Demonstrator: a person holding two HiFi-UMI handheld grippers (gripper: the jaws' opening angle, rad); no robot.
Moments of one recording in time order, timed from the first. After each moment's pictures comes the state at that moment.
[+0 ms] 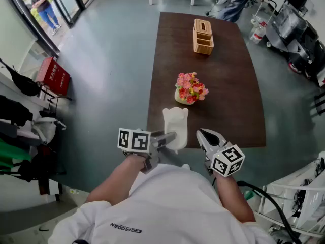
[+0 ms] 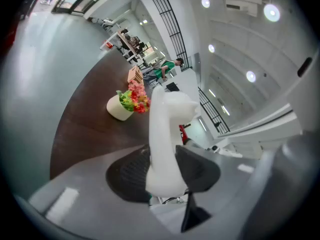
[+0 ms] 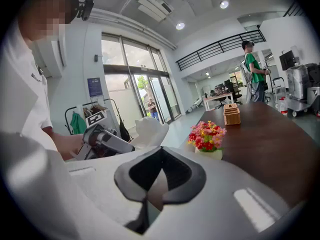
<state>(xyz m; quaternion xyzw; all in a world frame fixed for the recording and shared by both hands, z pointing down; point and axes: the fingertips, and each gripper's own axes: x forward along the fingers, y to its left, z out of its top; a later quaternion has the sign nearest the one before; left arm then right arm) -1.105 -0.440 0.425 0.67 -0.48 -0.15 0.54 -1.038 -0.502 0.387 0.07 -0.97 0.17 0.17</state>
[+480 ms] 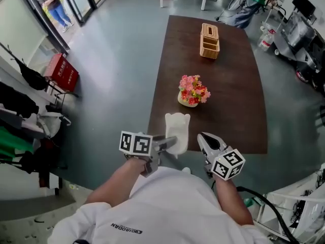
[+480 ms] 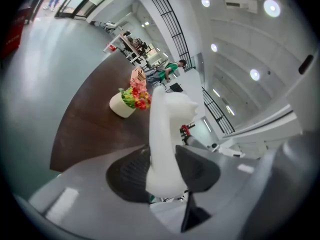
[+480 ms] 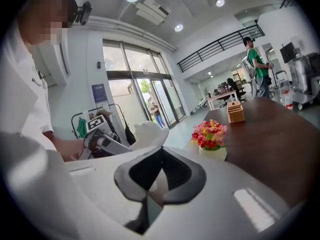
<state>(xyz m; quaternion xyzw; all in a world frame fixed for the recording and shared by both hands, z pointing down) -1.085 -0.430 0.427 0.66 -0.49 -0.14 0.55 -1.022 -0.499 0.388 0.05 -0.97 0.19 0.16</state>
